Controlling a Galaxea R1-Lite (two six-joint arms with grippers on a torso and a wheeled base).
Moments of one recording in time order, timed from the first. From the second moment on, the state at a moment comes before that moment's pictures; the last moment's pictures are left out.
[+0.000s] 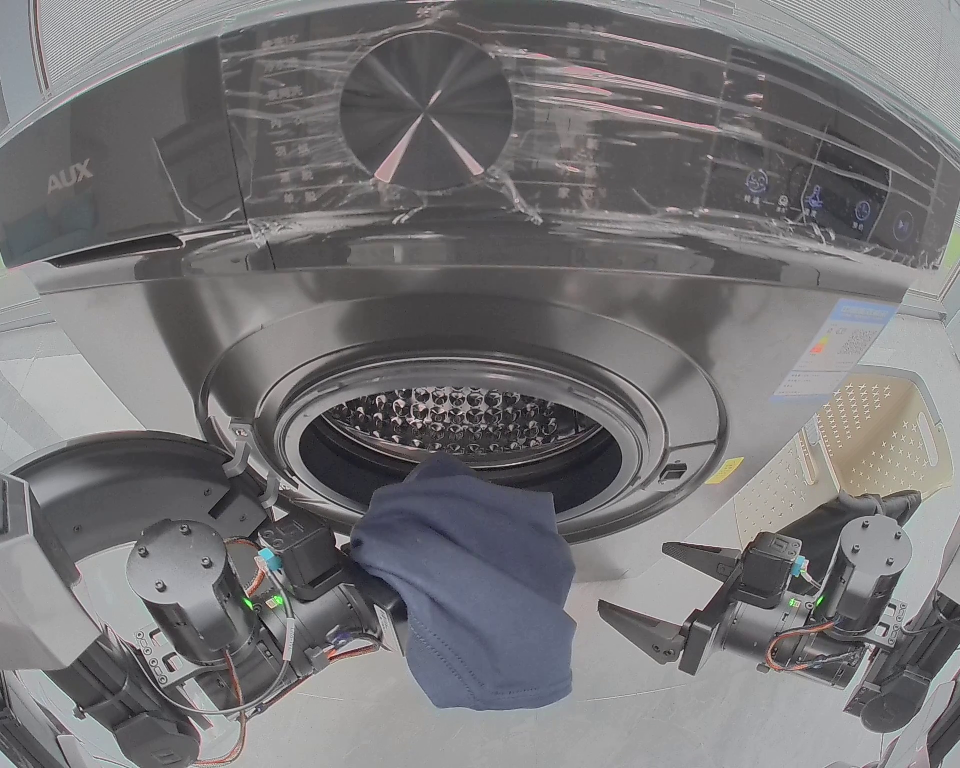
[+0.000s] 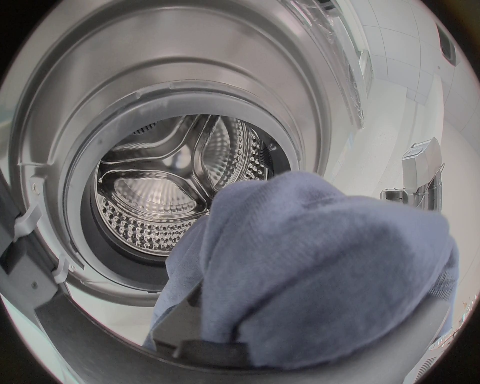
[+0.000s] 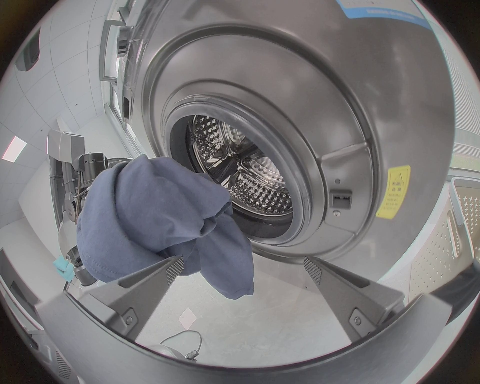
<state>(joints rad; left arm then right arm) -0.74 1.82 -0.24 -1.55 0.03 -0.12 0.67 1.82 -0.10 -1.55 0.09 0.13</state>
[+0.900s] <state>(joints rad) -0.67 2.02 -0.55 -1.55 0.00 -0.12 0.68 1.79 -0.10 -1.55 0.09 0.12</state>
